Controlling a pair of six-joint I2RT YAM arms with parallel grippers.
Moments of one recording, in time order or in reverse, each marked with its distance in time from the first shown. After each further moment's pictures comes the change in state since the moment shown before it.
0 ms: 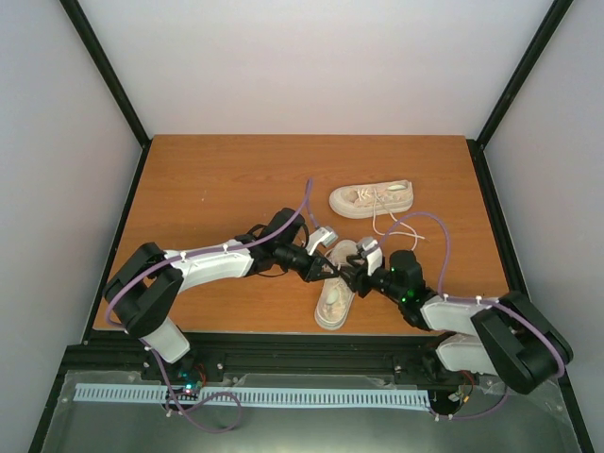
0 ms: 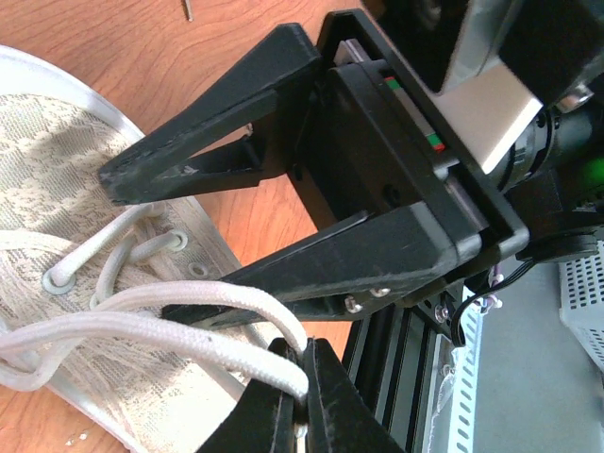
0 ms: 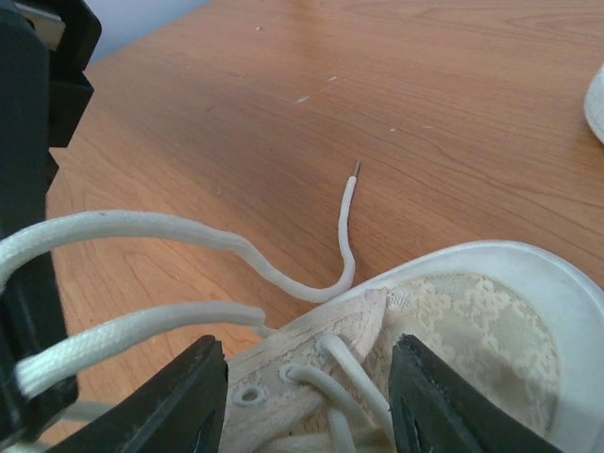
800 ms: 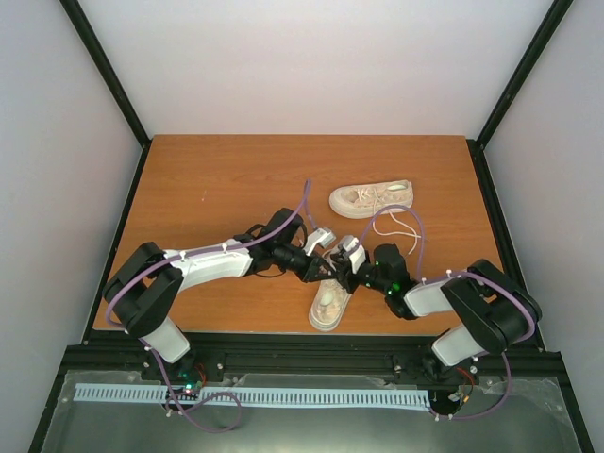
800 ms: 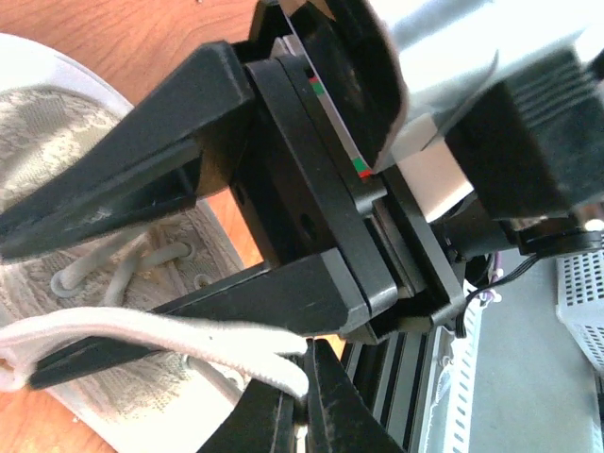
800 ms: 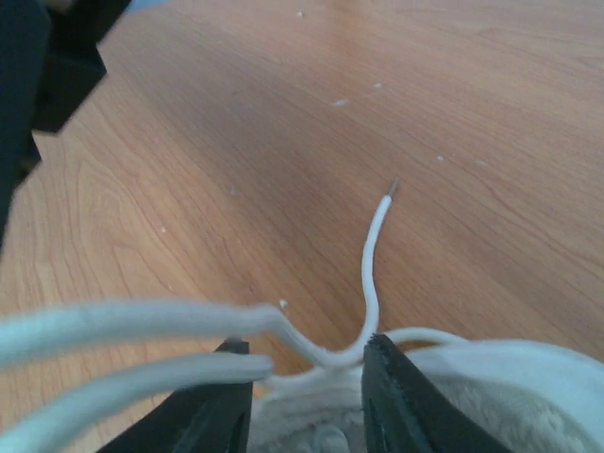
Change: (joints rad) left arm 0.007 0.000 -0.005 -0.026 0.008 0.000; right arm 0.066 0.275 0.100 0.151 -0.016 -0.159
